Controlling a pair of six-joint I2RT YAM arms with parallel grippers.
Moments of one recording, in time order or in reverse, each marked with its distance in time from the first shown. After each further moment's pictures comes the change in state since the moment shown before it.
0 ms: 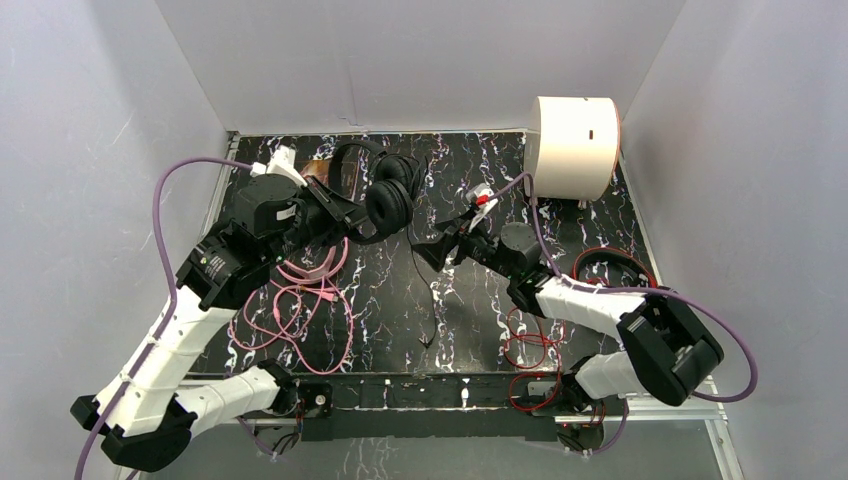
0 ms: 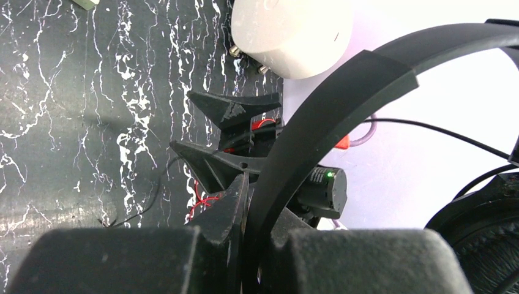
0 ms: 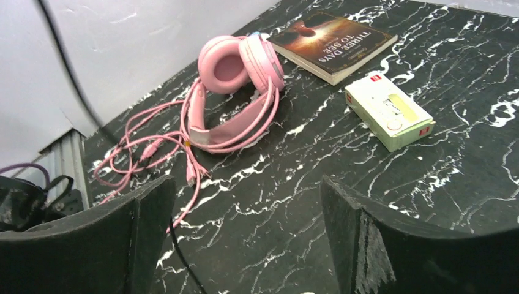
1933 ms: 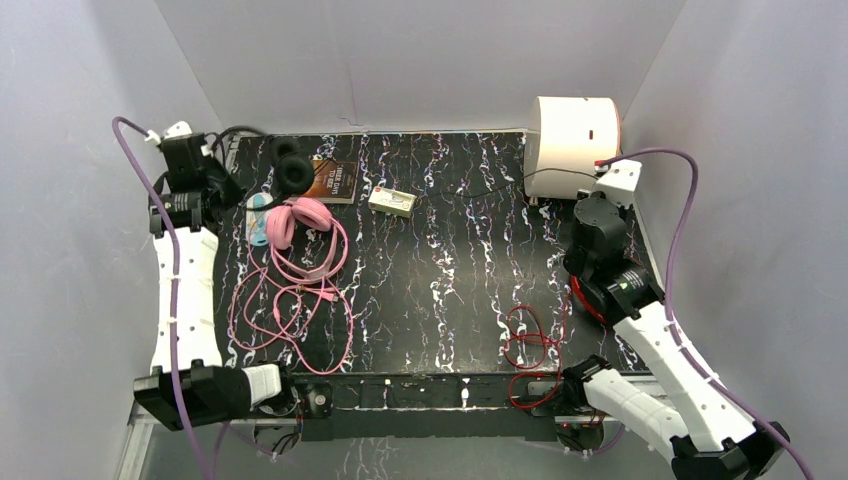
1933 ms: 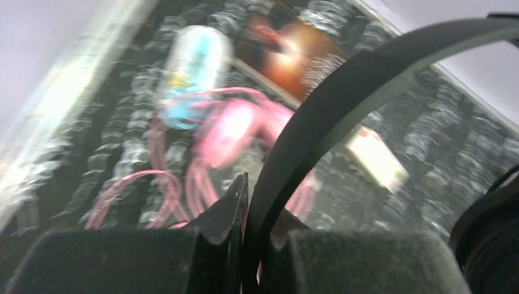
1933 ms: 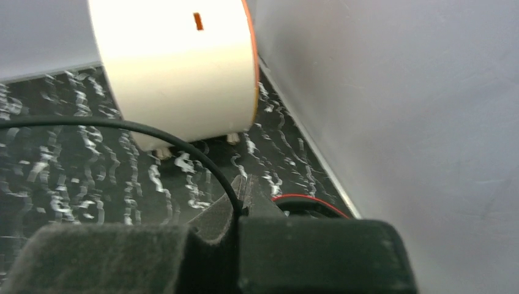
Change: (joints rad) left arm 0.848 0.270 0.113 -0.070 0.083 0.676; right arm -0.216 -0.546 0.338 -1.141 1.223 -0.314
